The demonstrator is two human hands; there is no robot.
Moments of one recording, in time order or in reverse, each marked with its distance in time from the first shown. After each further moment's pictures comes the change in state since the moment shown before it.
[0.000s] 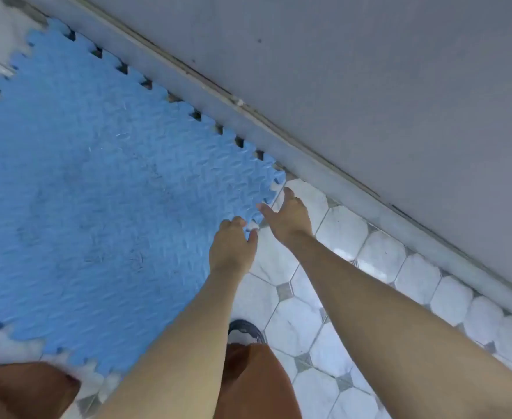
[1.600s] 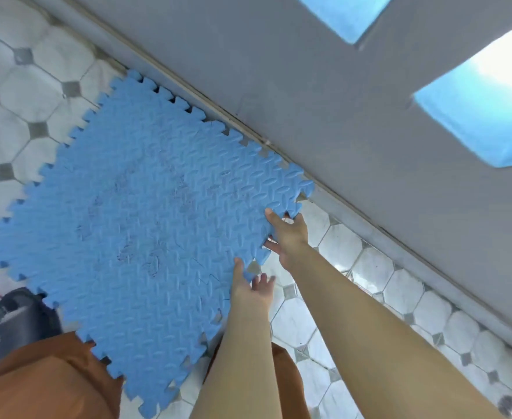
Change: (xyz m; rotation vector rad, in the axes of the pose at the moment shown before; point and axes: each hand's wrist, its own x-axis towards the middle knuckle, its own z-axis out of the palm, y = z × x) left_hand -0.097 0.021 -0.045 -2.125 0.114 -1.068; right_hand -0.091 -0.079 -0.027 0.974 -0.040 0.351
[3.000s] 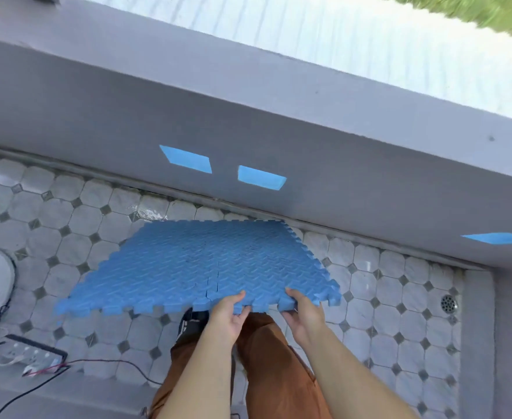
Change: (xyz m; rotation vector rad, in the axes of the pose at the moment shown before) left_hand -0.377 -0.068 -0.062 0.962 -0.042 0.237; right_hand -0.378 -0.041 -0.199 0.777 0.207 0.292
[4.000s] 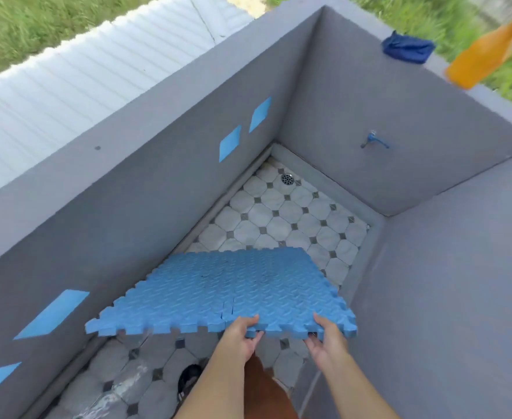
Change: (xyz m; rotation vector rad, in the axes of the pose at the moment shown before) left_hand -0.088 -0.199 0.061 1.287 -0.173 -0.234; right_hand -0.108 0.065 -0.250 1.249 0.425 -0.023
